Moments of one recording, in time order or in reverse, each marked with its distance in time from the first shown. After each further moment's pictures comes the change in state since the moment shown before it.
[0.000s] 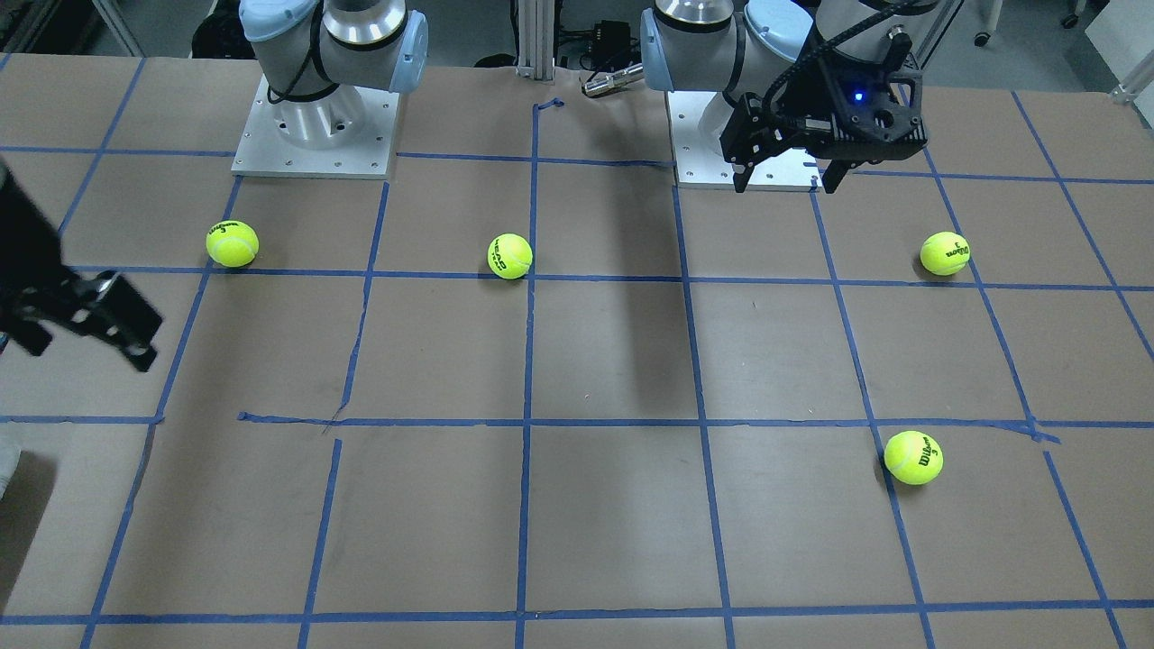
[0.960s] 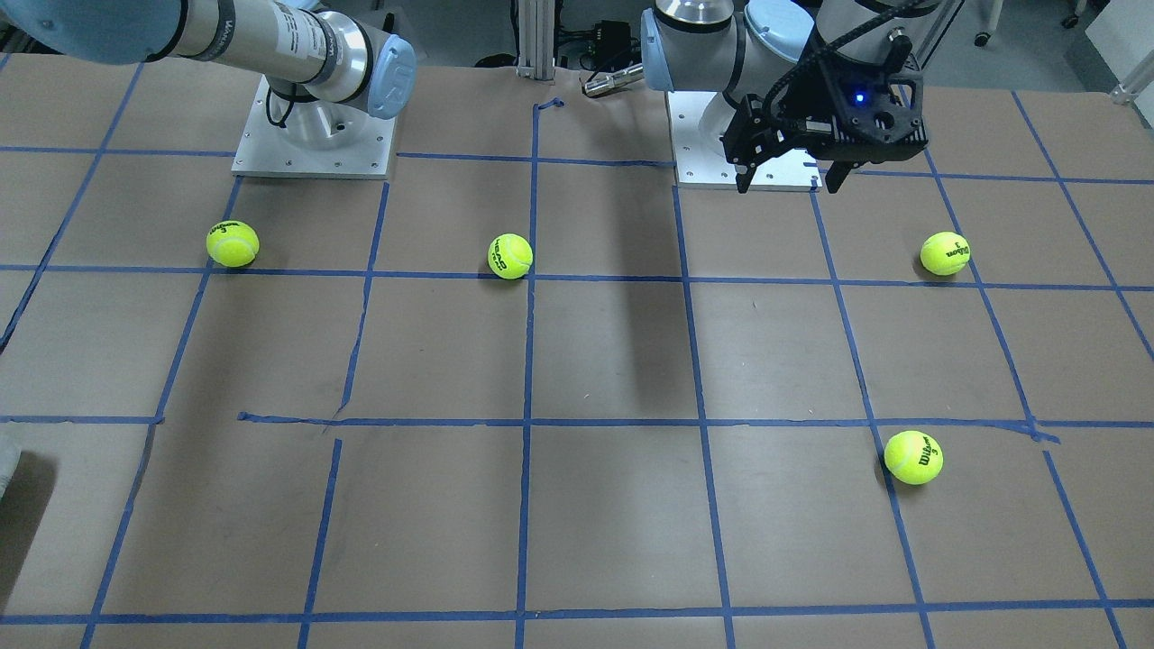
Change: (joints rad) left arm -0.001 0.000 -0.001 -0.002 0.009 0.002; right arm -0.251 0.505 -0.270 -0.220 0.029 -0.350
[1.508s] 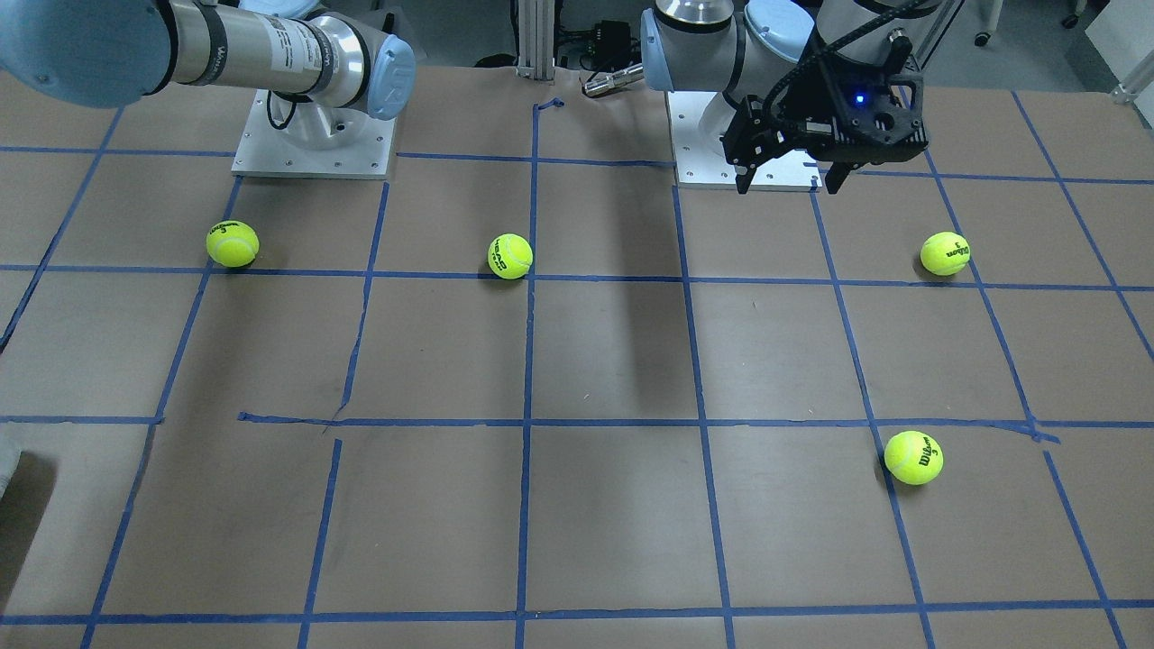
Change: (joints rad) left arm 0.001 -0.001 0.000 0.001 -0.001 0.000; right arm -0.002 0.050 -0.002 -0.037 0.003 -0.009
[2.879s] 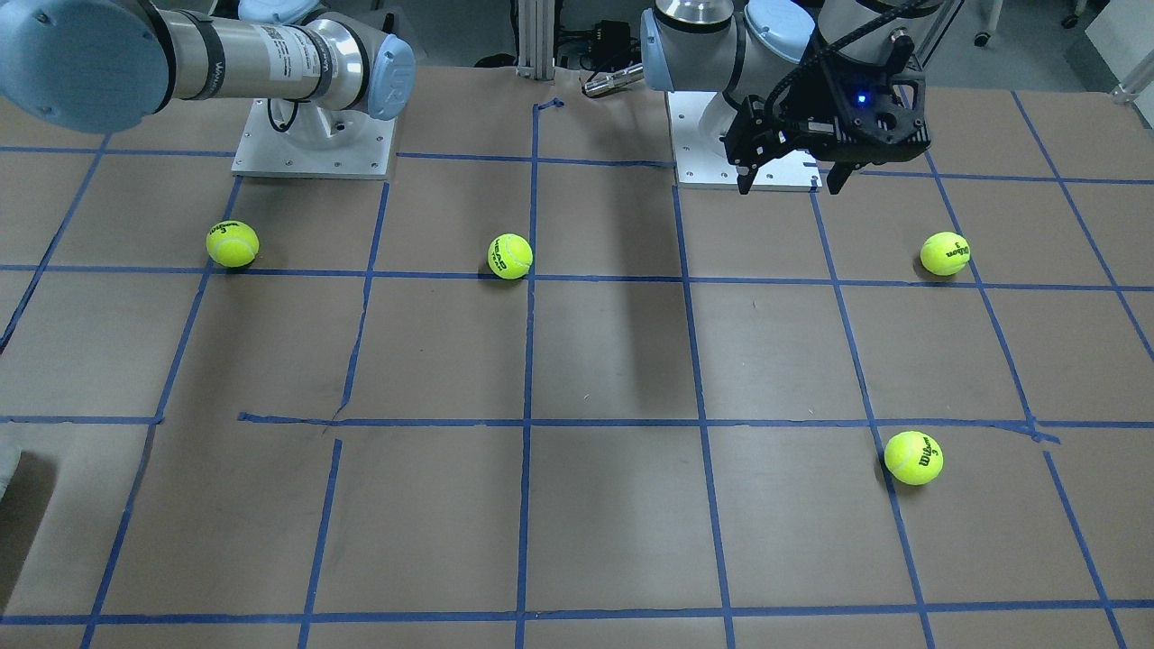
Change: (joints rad) left arm 0.003 0.001 0.003 0.004 0.002 0.002; right arm 0.000 0.048 0.008 -0.115 0.035 -0.020
